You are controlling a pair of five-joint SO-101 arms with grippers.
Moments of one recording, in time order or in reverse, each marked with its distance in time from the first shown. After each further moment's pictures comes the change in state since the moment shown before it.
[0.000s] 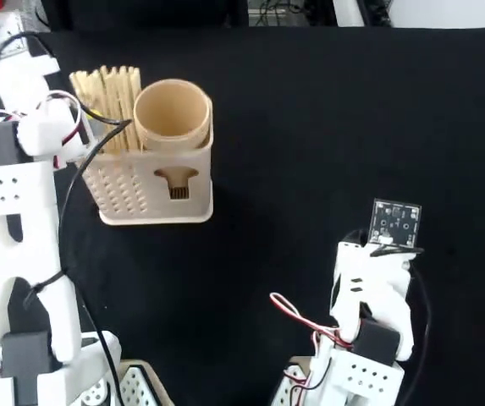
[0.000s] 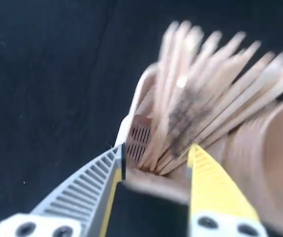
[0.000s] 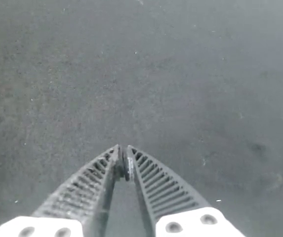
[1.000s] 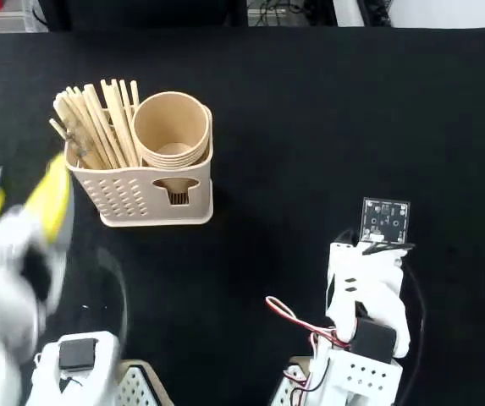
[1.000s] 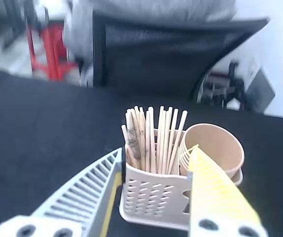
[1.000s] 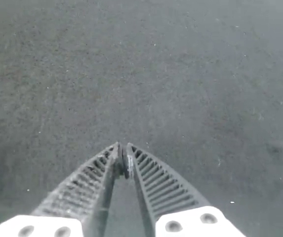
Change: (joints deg) left arm 0.1 -34.8 -8.8 10.9 -7.6; right arm -2.7 0.0 1.7 0.0 0.3
